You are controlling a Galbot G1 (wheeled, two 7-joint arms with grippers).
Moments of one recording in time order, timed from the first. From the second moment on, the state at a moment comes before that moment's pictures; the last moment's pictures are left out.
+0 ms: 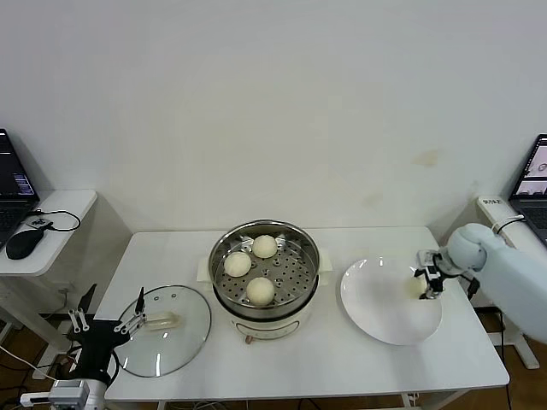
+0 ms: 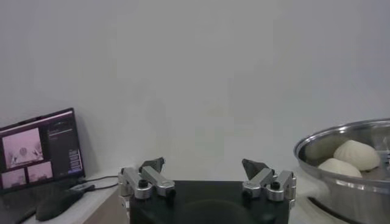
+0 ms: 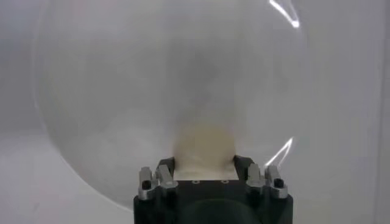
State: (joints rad) left arm 1.75 -1.19 -0.73 -2.25 -0.15 0.05 -0.17; right arm -0.11 0.62 -0.59 1.21 -0.26 -0.20 -1.08
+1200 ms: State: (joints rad) left arm 1.74 -1.22 -0.72 -2.26 -0.15 0.04 -0.18; right arm 0.51 0.95 -1.18 1.50 0.45 -0.63 -0.80
